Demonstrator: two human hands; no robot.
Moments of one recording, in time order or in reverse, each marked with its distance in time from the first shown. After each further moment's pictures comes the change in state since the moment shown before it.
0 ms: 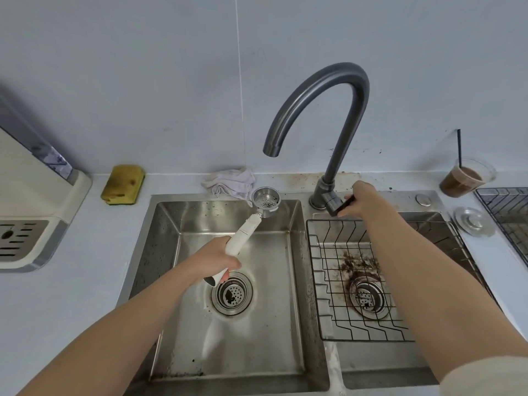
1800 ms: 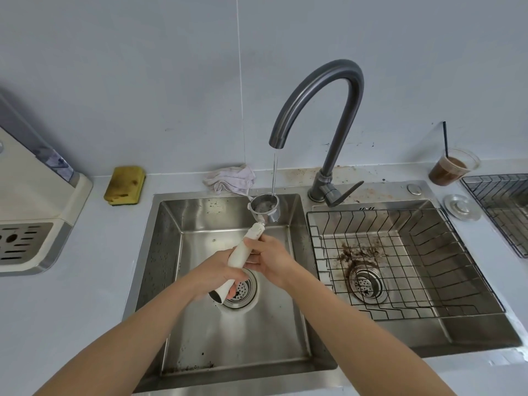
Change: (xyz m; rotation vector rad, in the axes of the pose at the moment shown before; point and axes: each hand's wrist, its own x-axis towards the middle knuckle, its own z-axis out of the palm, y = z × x) left_hand -0.041 -0.002 0.013 -0.233 -0.166 0.021; right_hand -0.115 0.134 0.088 0.029 -0.724 0.009
